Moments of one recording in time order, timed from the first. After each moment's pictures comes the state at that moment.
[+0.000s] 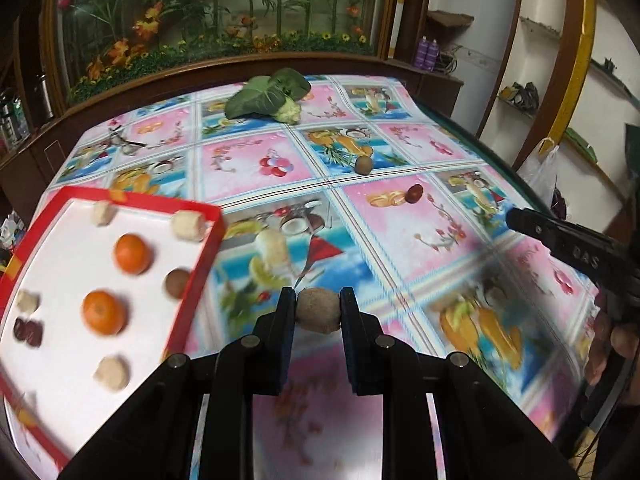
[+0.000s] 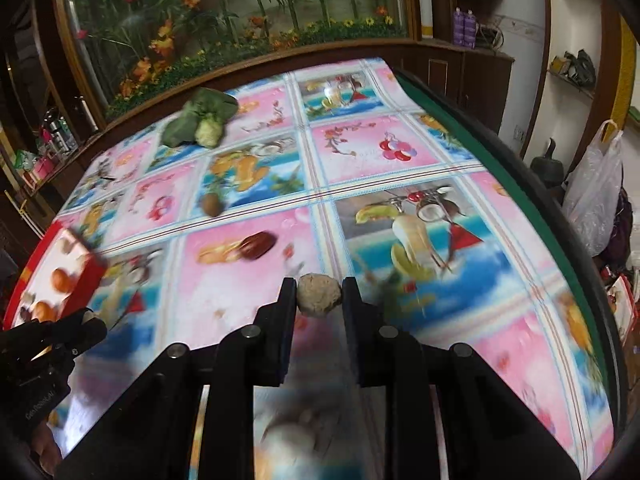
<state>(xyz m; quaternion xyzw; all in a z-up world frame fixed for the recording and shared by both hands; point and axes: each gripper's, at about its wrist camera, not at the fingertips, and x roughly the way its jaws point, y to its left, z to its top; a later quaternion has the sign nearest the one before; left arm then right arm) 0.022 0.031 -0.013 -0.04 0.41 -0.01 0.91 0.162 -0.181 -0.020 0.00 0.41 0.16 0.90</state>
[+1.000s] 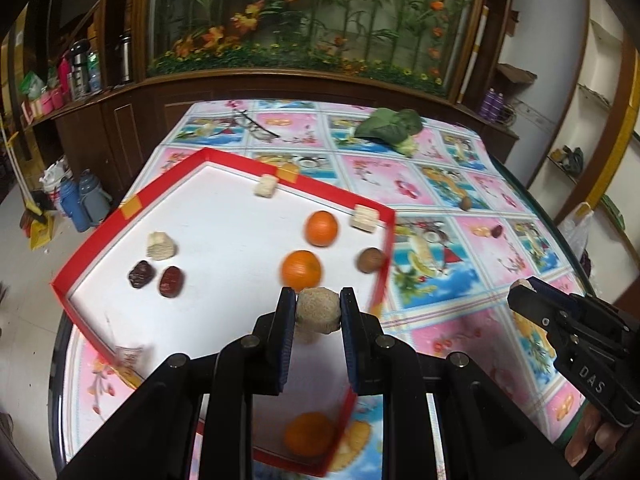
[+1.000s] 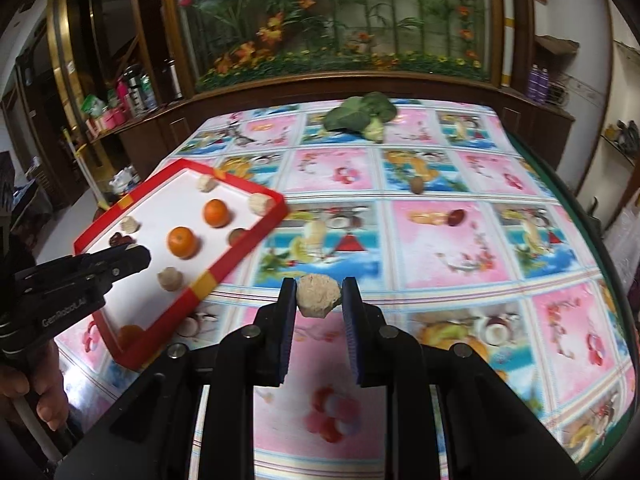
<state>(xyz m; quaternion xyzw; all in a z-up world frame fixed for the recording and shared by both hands) -0.042 0.155 -0.001 -0.11 0.37 0.09 0.92 0.032 -0.043 0.004 -0.06 0.37 0.27 0.89</state>
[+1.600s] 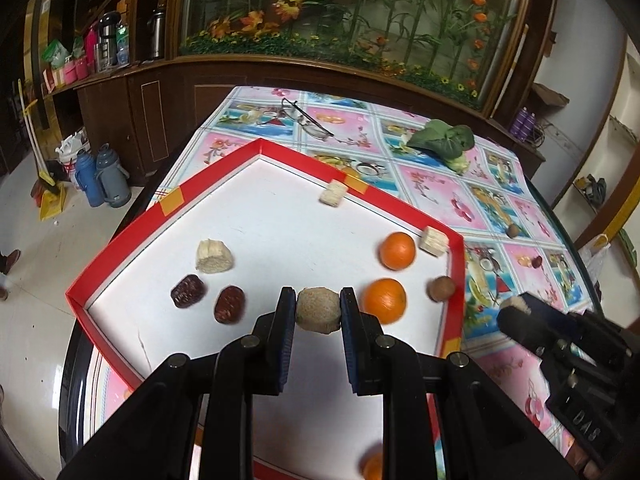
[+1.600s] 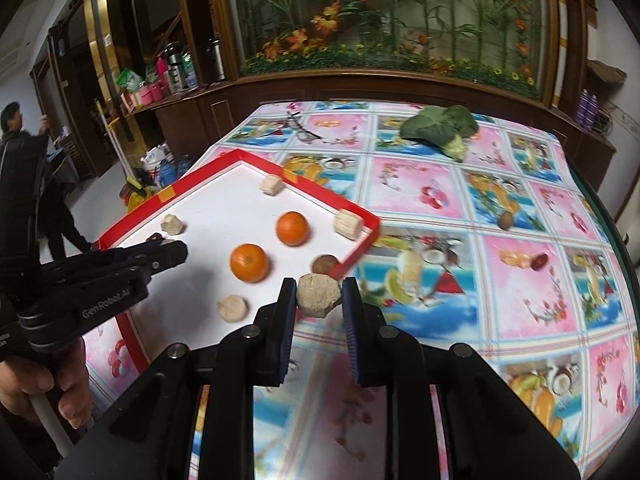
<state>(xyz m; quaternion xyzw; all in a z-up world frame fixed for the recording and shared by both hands) -0.028 0.215 -0.013 -0.16 0.38 0.13 0.90 0.037 0.045 0.003 -0.10 0.37 0.33 0.86</state>
